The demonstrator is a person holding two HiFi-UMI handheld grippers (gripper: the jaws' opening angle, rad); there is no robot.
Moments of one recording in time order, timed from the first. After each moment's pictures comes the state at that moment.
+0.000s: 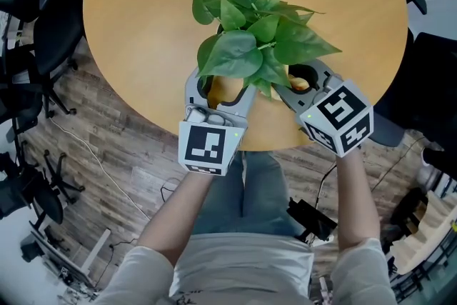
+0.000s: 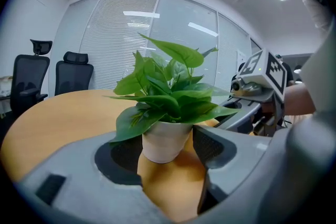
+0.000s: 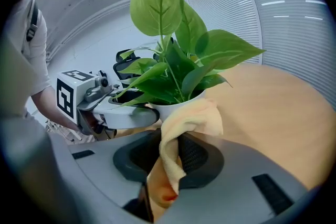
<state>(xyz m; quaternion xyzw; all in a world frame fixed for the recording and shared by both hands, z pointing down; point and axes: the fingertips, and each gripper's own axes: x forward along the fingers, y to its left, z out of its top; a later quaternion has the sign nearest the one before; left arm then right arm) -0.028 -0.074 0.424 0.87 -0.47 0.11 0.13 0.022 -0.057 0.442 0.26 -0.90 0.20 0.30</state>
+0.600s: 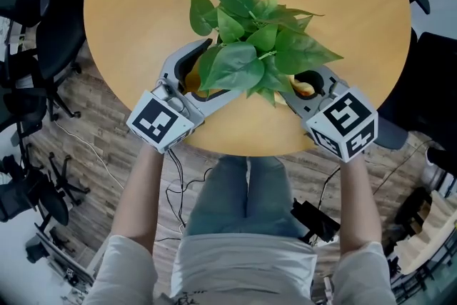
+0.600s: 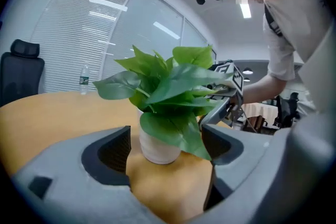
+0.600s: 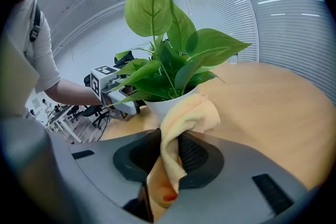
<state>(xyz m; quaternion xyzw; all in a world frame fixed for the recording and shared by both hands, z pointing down) -0.039 -0.083 0.426 0.96 -0.24 0.11 0.10 0.036 -0.061 0.446 0.26 -0.90 0.21 0.29</state>
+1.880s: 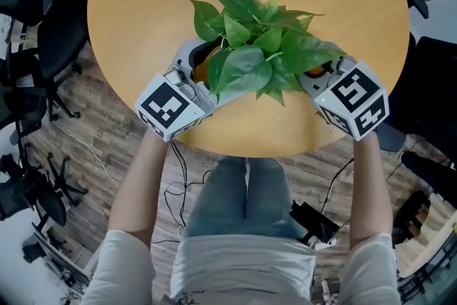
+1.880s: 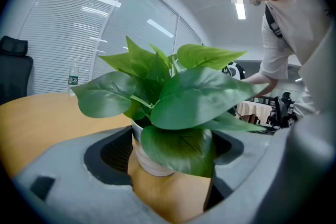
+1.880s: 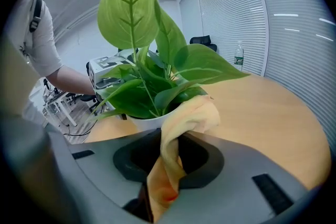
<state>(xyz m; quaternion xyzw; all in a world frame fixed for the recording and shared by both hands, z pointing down) -0.021 -0.096 0.417 0.97 -0.19 0.11 0.09 0.041 -0.102 0.432 0.25 -0.90 0.14 0.33</state>
